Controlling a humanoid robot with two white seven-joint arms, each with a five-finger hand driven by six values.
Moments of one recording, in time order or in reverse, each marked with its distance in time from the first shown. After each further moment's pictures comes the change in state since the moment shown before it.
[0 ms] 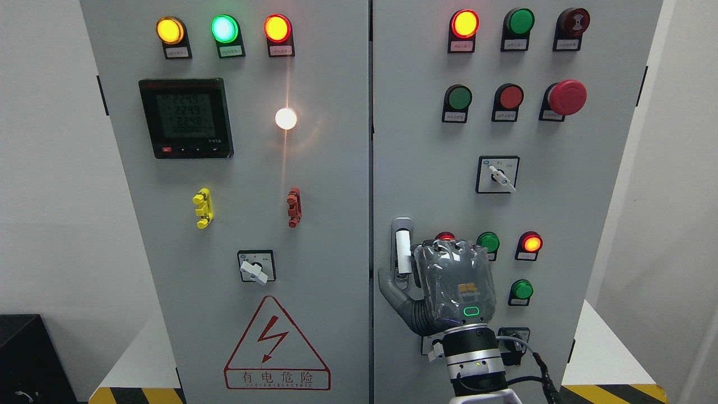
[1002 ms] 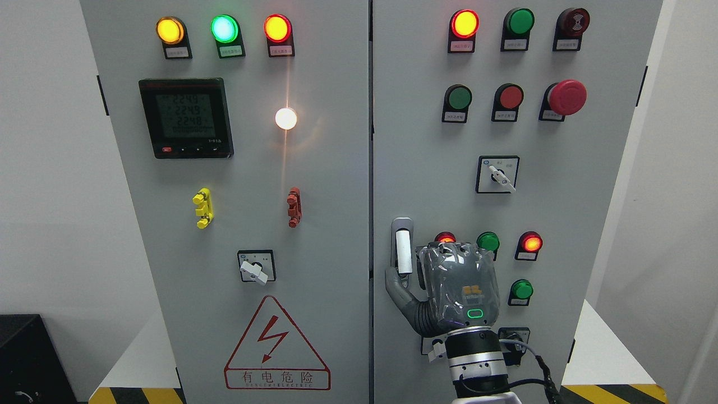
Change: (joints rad) left arm 0.000 0.000 0.000 0.000 0.000 0.000 0.000; right arm 0.017 0.002 -0.005 -0.006 -0.001 0.022 -0.003
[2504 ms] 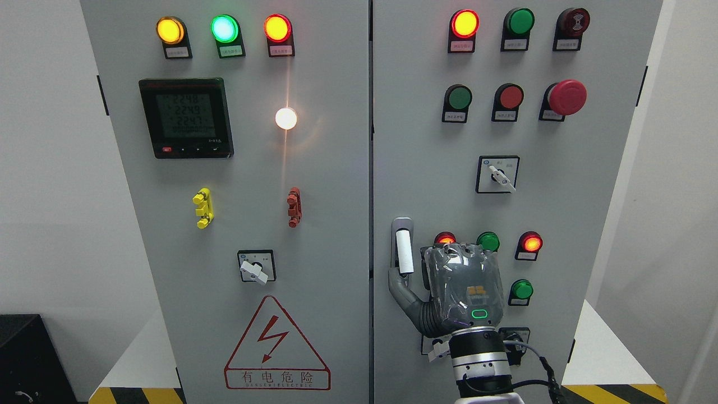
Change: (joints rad) left arm 0.000 0.000 0.000 0.000 0.000 0.000 0.000; right arm -0.003 0.000 -0.010 -0.002 0.000 0.012 0.004
